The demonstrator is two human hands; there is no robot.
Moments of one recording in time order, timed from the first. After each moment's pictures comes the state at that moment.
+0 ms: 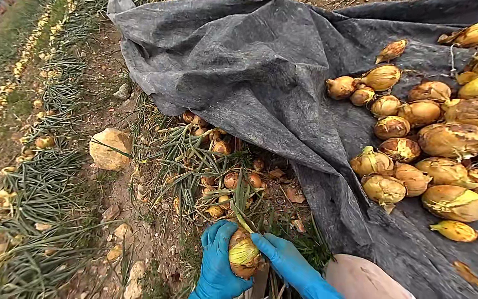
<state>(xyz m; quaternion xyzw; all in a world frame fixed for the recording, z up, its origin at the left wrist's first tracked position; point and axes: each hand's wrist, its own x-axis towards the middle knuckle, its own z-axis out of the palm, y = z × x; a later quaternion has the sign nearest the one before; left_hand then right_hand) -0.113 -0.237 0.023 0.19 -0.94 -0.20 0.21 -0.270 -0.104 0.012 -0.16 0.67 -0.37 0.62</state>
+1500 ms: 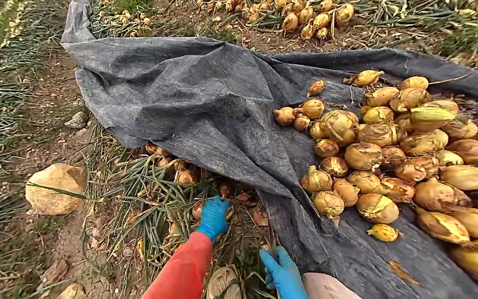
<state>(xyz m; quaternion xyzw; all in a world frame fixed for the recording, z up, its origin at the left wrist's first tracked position) -0.318 -0.307 -0.040 0.23 -0.88 -0.10 -0.39 -0.281 -0.073 -0.027 0.17 0.69 -0.56 0.43</state>
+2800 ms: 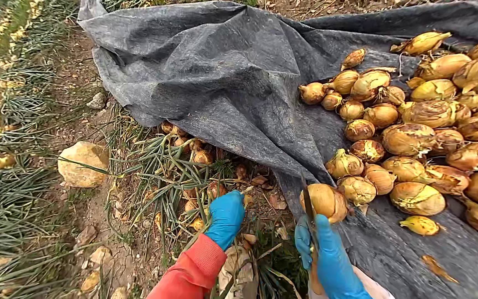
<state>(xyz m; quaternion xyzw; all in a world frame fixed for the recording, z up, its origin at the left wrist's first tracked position) -0.296 -0.253 0.054 0.36 -0.87 -0.12 -0.31 -0.319 -0.064 0.021 0.04 0.58 -0.74 0.34</state>
